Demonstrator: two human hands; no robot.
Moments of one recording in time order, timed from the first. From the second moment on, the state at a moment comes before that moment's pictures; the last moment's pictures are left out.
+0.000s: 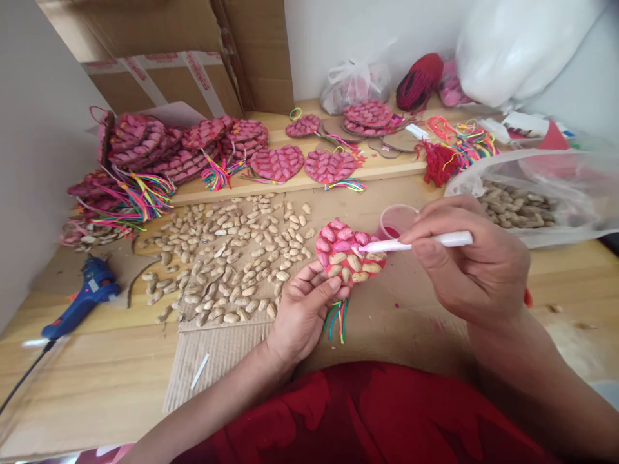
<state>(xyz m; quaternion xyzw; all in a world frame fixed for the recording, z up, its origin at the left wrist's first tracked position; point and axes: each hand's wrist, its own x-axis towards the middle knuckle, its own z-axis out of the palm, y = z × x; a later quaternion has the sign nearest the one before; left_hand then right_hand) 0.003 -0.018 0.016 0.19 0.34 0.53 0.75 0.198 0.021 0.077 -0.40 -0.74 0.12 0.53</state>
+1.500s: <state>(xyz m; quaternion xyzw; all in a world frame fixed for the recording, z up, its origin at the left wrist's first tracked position) 0.005 -0.019 0.017 0.25 0.39 0.54 0.71 0.200 0.023 0.074 -0.38 -0.79 0.06 0.48</state>
